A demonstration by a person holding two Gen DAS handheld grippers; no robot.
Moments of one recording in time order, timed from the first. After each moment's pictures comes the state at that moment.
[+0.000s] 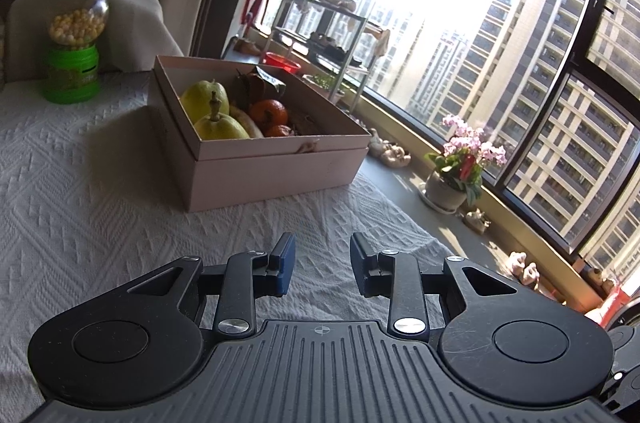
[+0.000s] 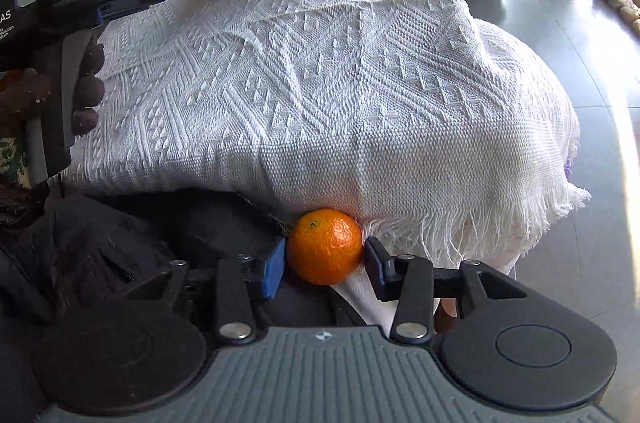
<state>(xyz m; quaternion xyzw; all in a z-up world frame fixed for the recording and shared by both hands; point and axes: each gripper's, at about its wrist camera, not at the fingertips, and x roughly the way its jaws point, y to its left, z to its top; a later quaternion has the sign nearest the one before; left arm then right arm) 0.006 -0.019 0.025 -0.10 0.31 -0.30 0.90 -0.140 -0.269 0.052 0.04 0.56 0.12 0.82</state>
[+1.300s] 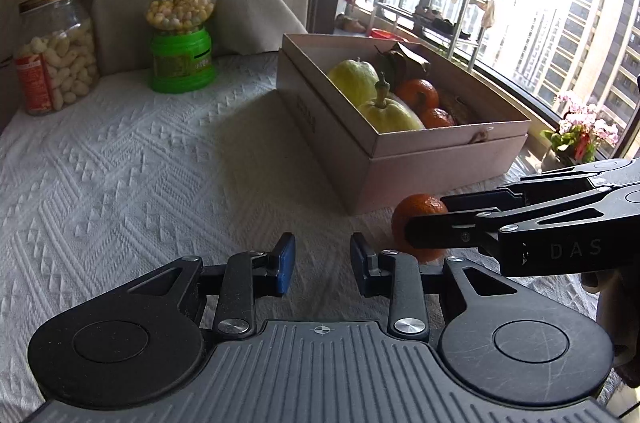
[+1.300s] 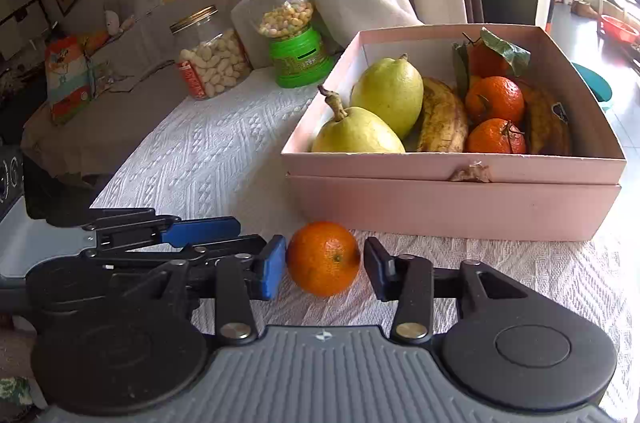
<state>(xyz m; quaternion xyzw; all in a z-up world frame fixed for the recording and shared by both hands) 0.058 0.008 0.005 -0.02 0.36 -0.15 0.92 0.085 -0.172 0.055 0.01 0.41 0.25 0.88</state>
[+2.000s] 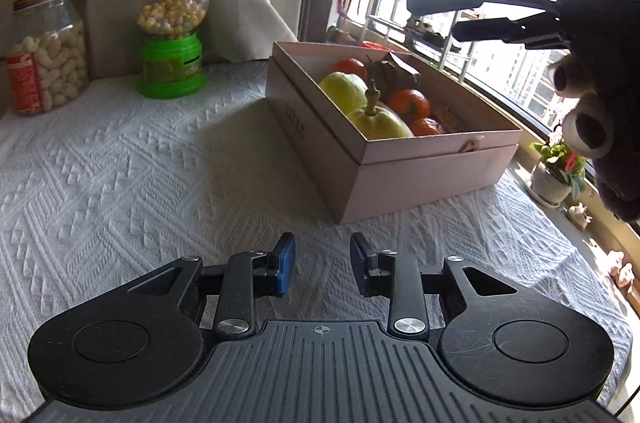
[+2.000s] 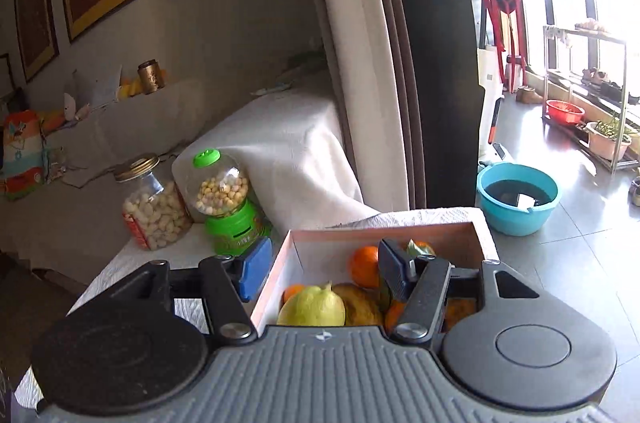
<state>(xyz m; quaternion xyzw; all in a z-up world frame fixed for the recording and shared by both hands) 0.058 0.004 -0.002 -0.04 0.34 -0.15 0.93 0.151 -0.186 0.139 0.02 0.28 0.16 0.95</state>
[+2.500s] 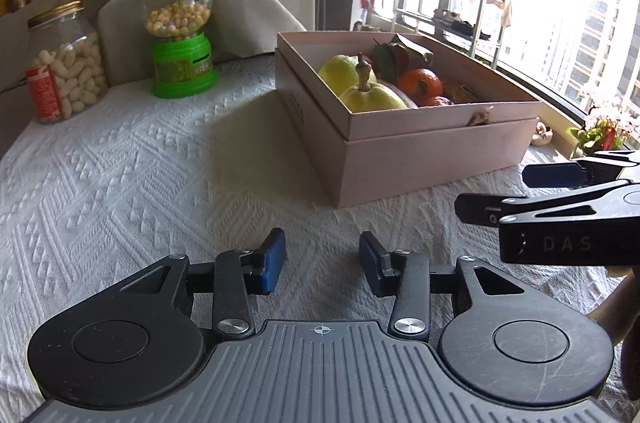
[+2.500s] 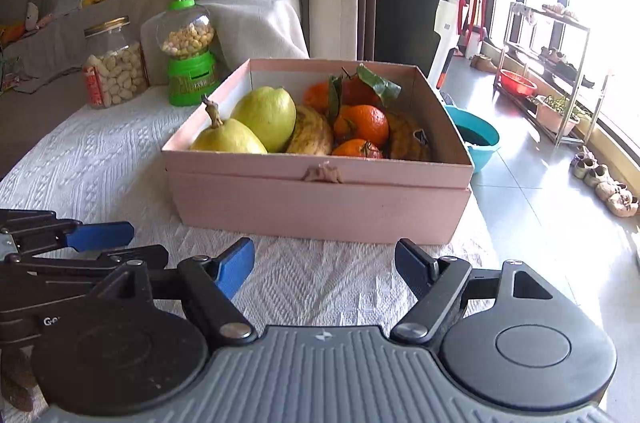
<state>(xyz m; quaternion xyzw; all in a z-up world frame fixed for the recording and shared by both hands) 0.047 -0.027 -0.010 0.01 0.33 -0.10 0.94 0.062 -0.194 0.046 -0.07 0.35 0.08 0.93</state>
